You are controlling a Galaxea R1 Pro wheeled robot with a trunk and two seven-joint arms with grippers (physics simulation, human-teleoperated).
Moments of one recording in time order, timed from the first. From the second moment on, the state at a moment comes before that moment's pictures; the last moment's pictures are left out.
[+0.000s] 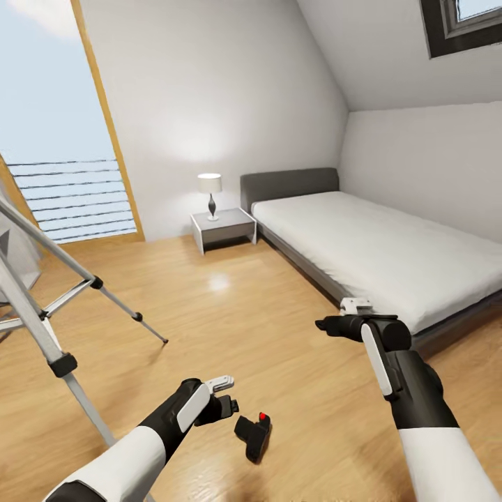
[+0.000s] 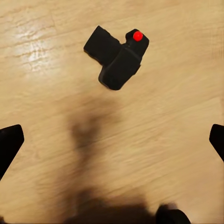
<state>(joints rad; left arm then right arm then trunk) -0.71 -0.13 -0.34 -0.47 0.73 0.65 0.29 -0.64 -0.05 0.00 -1.40 -0.06 1.04 0.08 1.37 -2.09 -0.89</state>
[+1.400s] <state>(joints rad) -0.70 -0.05 -0.26 -0.46 0.59 0.61 0.20 -0.66 0.10 0.01 -1.26 -0.05 1.04 0.05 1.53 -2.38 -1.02</state>
